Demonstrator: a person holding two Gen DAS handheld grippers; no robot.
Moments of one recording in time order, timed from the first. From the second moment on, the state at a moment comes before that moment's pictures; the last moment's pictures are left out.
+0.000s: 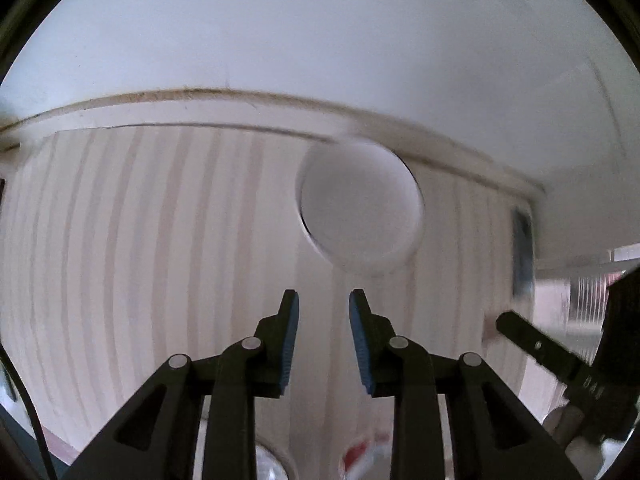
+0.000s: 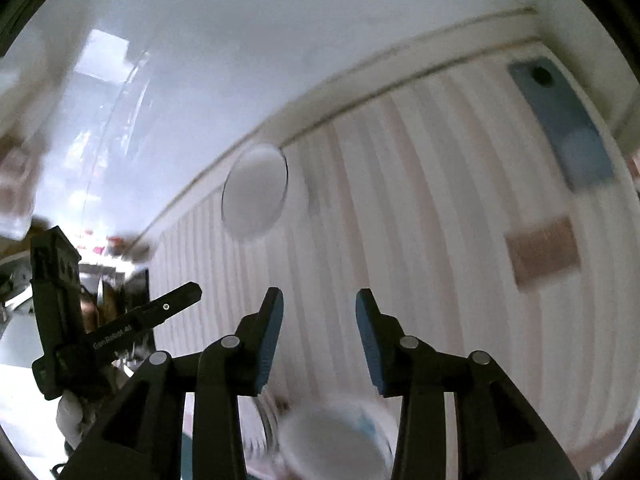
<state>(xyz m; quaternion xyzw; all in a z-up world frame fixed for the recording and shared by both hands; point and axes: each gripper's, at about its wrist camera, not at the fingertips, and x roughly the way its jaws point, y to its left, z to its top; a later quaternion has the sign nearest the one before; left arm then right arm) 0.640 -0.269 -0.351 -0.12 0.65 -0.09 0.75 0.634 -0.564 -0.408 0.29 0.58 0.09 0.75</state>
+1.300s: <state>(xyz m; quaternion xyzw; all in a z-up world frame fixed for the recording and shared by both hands) 0.594 -0.290 -0.325 -0.04 0.62 -0.16 0.77 0.648 -0.522 -0.393 0.20 0.57 0.10 0.79</state>
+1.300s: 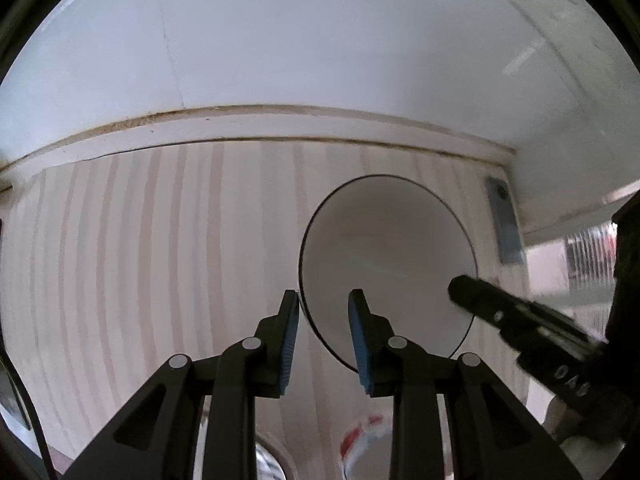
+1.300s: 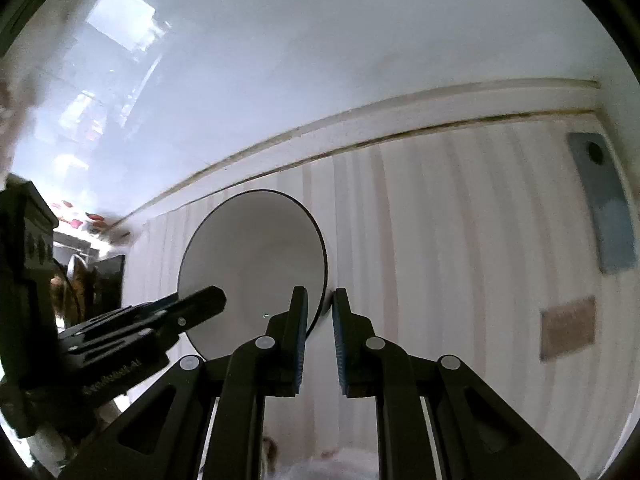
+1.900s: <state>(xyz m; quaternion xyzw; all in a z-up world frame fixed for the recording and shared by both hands) 0.472 -0.310 -0.309 -0.01 0.62 -0.22 0.75 0.480 -0.544 -0.341 0.22 0.54 0.07 0.81</state>
